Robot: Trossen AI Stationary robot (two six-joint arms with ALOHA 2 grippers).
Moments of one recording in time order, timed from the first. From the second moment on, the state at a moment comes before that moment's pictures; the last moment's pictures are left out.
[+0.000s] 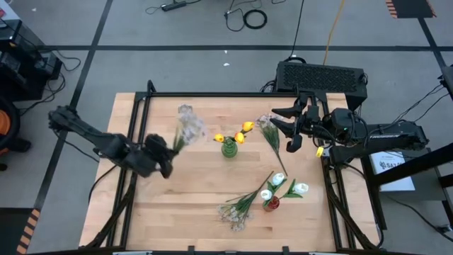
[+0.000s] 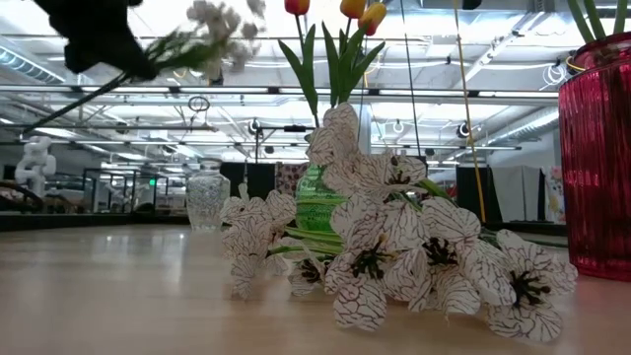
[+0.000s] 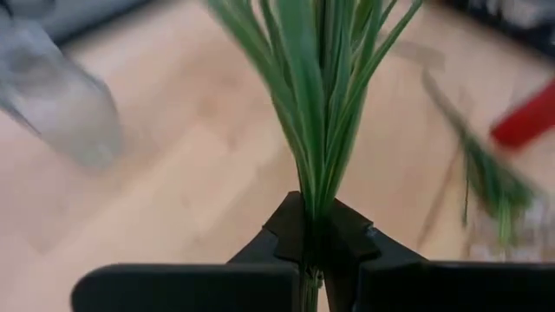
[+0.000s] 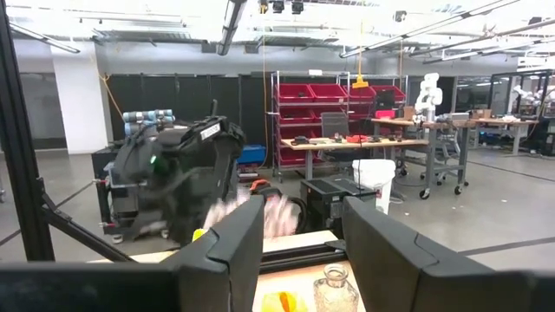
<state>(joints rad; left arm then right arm) -0.49 0.89 0.78 -0.81 -0.68 -0.96 0.02 0.83 0.78 0.25 0.26 0.02</state>
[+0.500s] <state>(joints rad) -0.43 0.58 0.78 -0.28 -1.05 -0.06 0.02 0.83 0.78 0.27 0.26 -0.01</state>
